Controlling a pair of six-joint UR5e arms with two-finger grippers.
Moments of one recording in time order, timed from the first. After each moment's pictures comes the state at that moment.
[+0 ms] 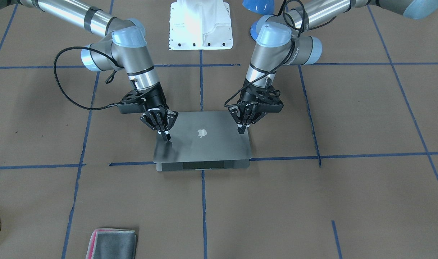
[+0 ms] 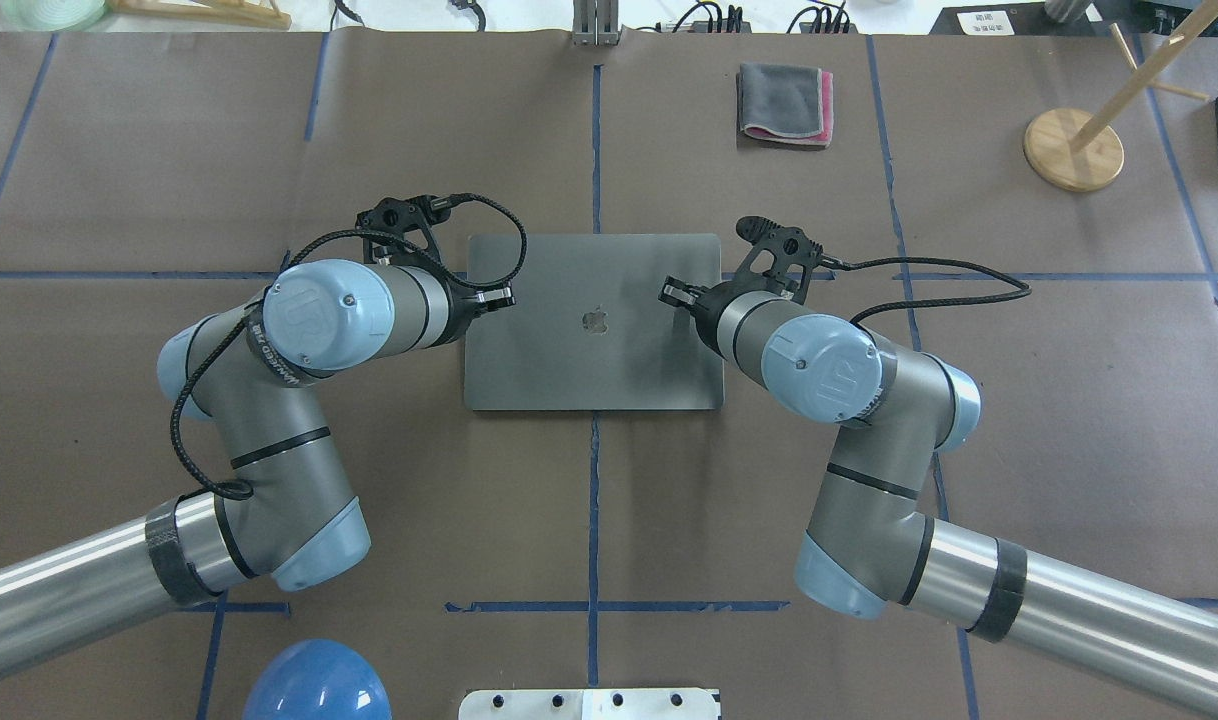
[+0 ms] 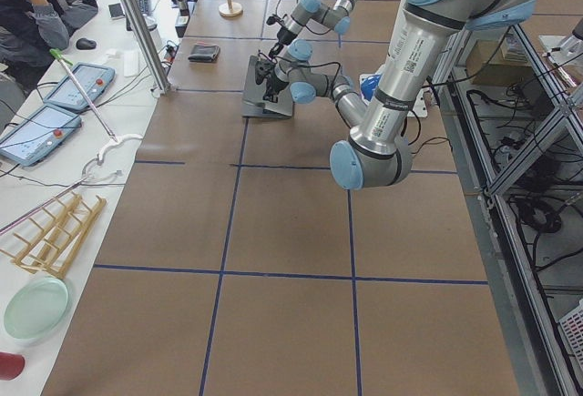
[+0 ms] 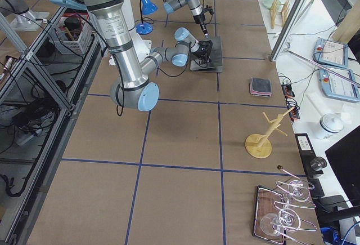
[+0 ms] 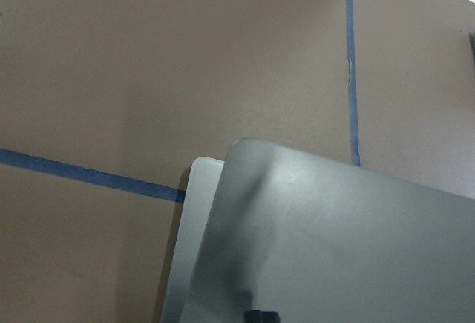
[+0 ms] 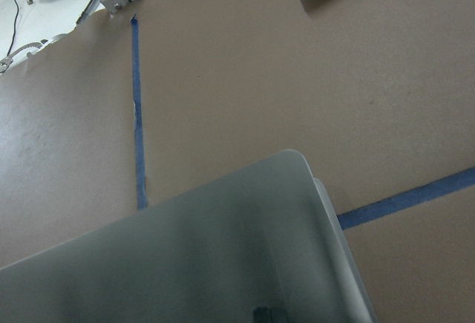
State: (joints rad) left arm -0.54 -2.13 -1.57 -2.08 -1.56 -1.41; right arm 0.48 -1.05 1.54 -0.94 1.36 1.58
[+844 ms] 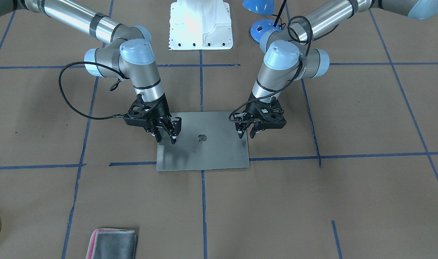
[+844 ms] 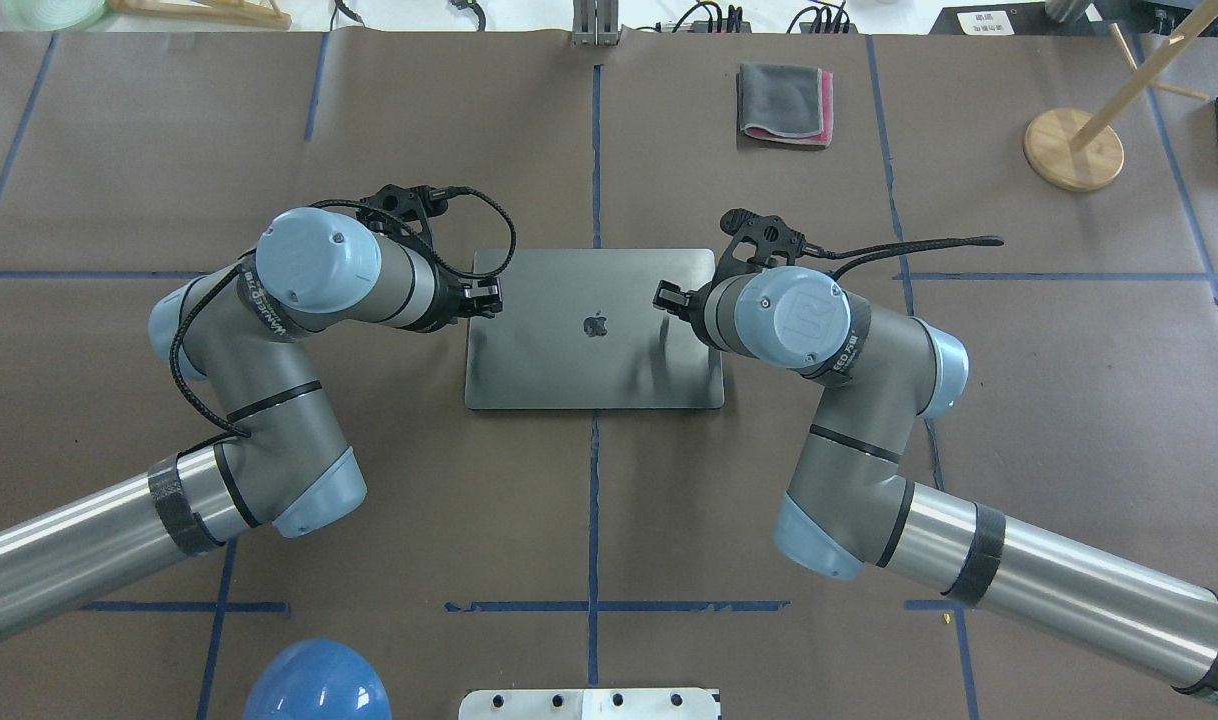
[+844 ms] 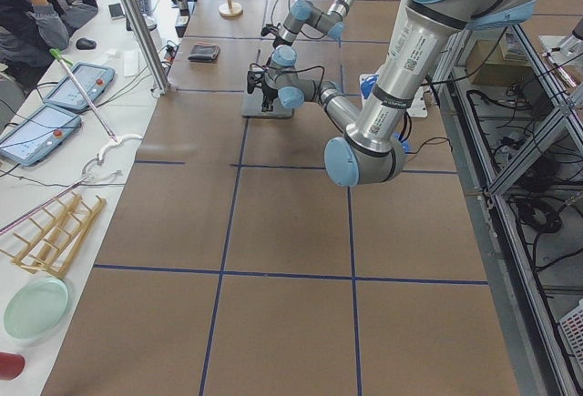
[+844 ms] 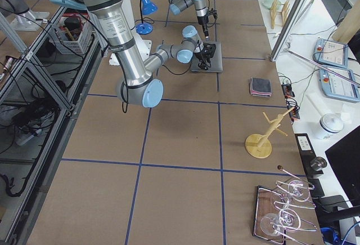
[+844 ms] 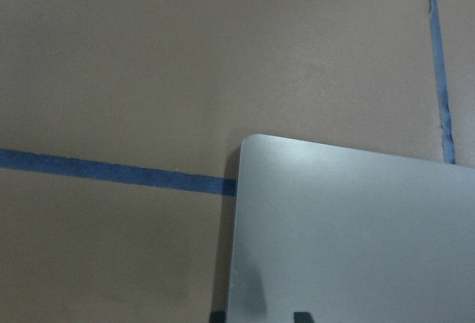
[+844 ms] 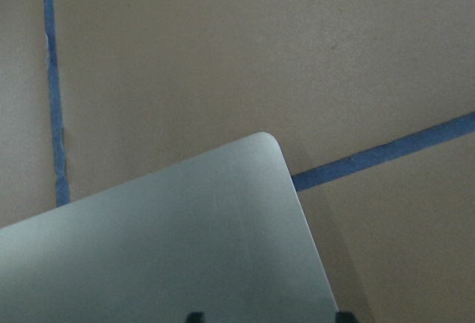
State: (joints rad) left arm -0.60 -2.14 -1.52 -2.07 -1.77 -1.34; right arm 0.53 -1.01 1.54 -1.16 1.57 1.54
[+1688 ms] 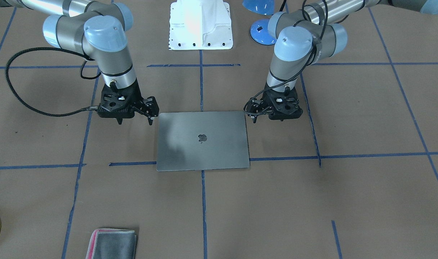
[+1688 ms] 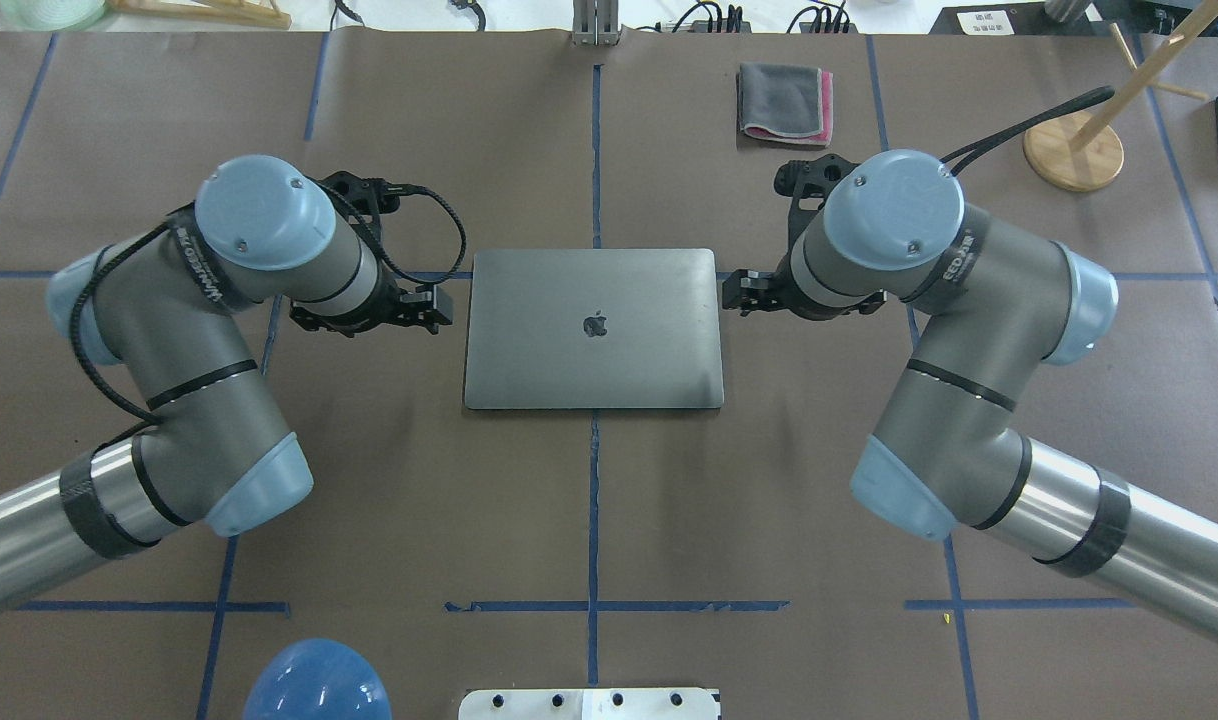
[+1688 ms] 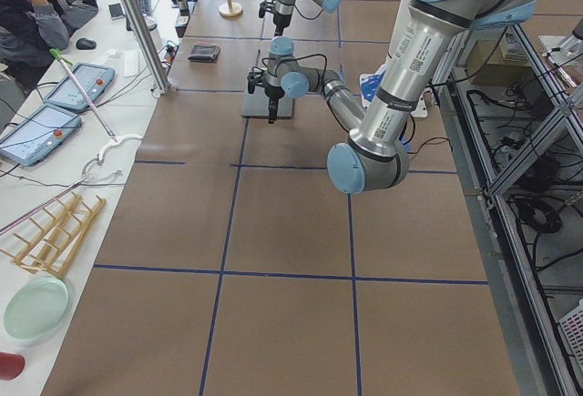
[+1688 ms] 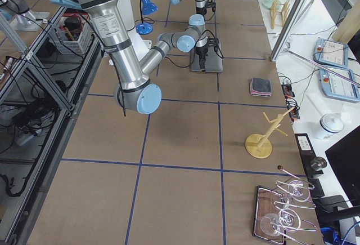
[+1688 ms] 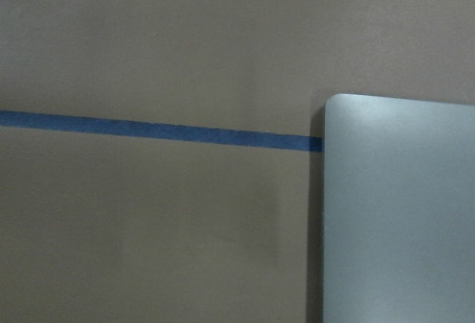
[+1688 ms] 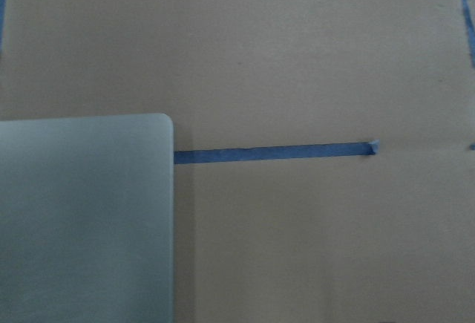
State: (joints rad) left arm -0.67 -2.06 -1.76 -1.64 -1.90 -1.11; right arm 0.67 -1.11 1.81 -1.55 1.83 1.11
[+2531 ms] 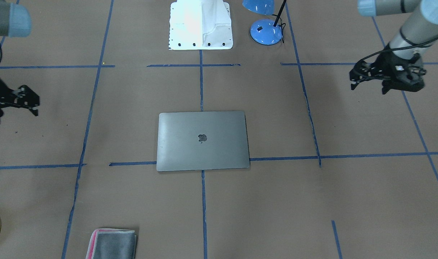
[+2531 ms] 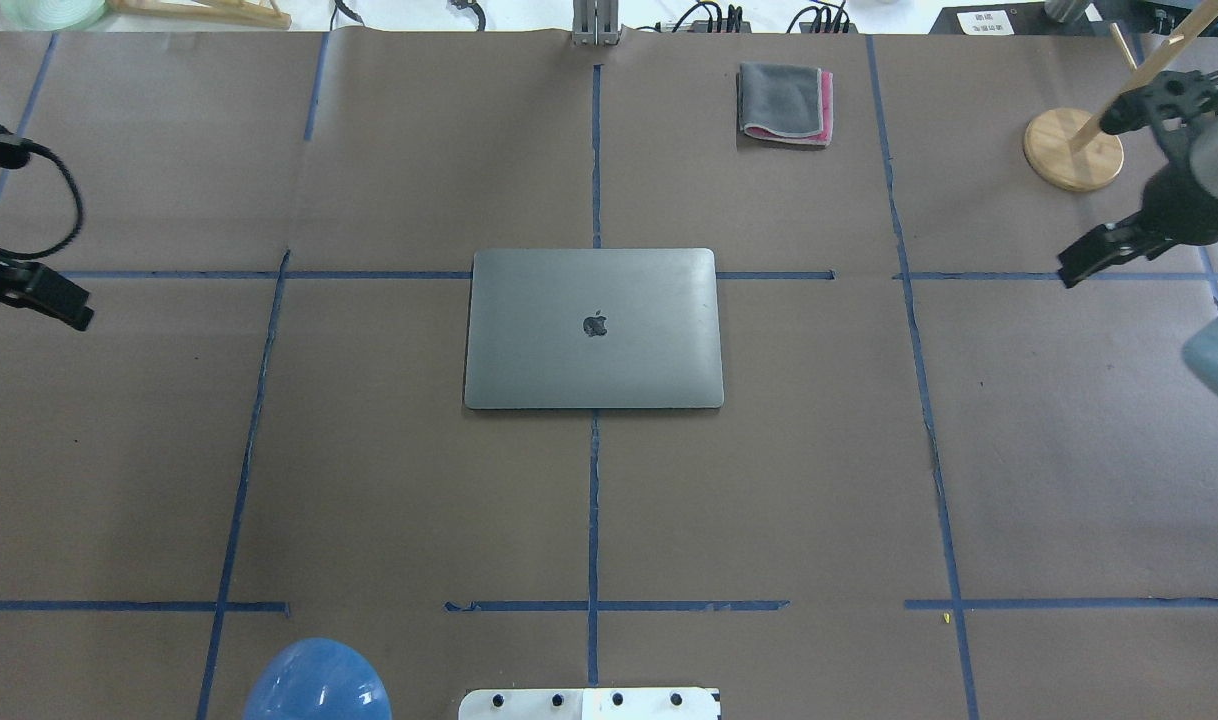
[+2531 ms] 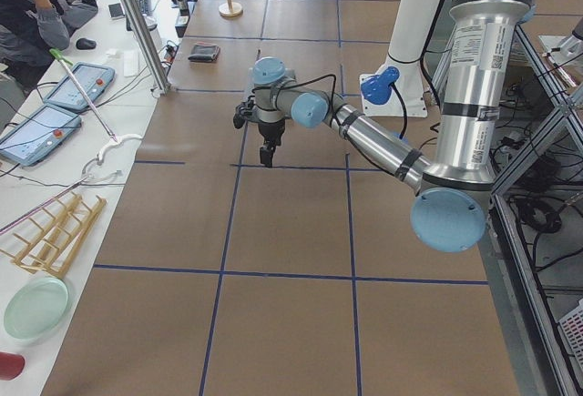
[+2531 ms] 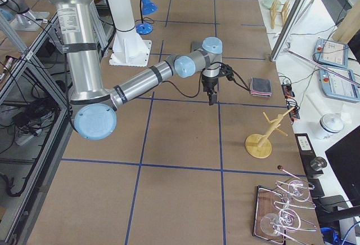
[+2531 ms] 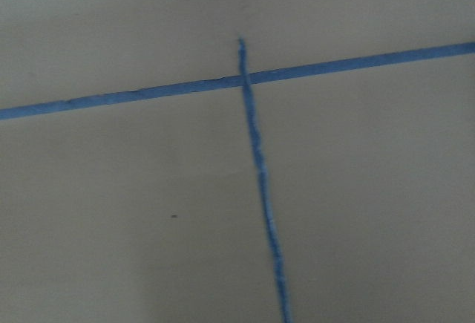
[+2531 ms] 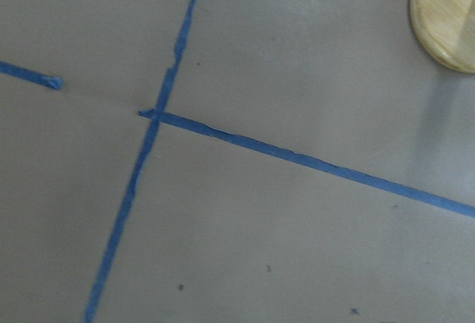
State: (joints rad) left arm -1.11 -1.61 -2.03 -1.51 -2.21 -0.37; right arm 1.14 -1.47 1.92 -1.62 2.17 0.25
